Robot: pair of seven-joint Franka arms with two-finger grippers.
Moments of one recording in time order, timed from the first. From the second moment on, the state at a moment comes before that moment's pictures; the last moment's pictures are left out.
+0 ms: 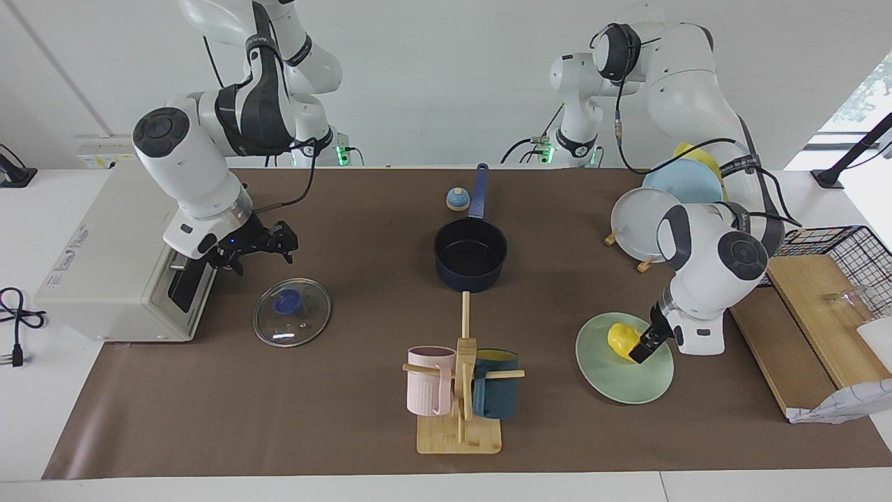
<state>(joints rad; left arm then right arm) -0.13 0.61 0.01 -1.40 0.00 1.99 -0.76 -0.03 0.20 0.08 -1.73 0.04 1.90 -0.22</state>
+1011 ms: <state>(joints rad) -0.15 0.61 0.01 -1.48 0.00 2.08 -0.76 -0.01 0.38 0.08 -1.81 0.04 2.13 -0.38</state>
